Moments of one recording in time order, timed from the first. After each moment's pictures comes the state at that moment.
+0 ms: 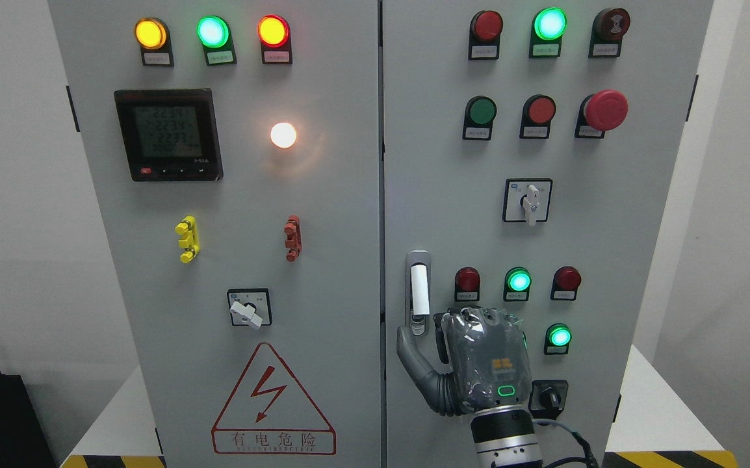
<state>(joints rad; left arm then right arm) 0.11 -0.05 0.00 0.00 0.11 -0.11 -0.07 -0.46 0.08 0.33 -1.71 1.33 0.21 -0.14</state>
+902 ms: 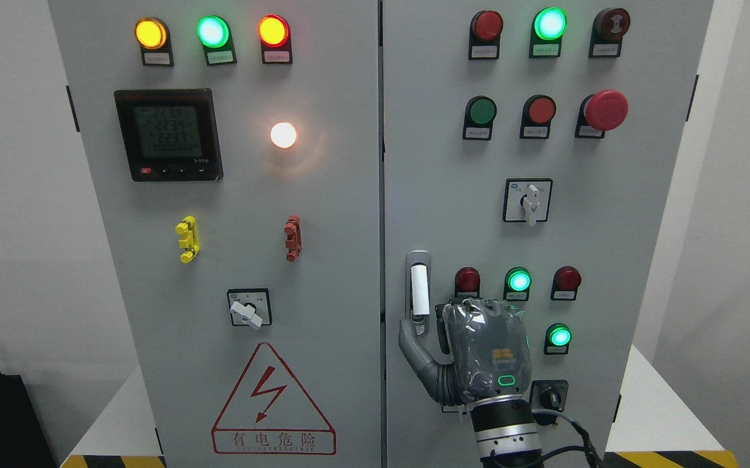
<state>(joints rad) 0.11 -0.05 0.00 0.00 0.11 -0.11 -0.07 -0.49 0.08 0.32 -1.69 1.33 0.21 -0.14</state>
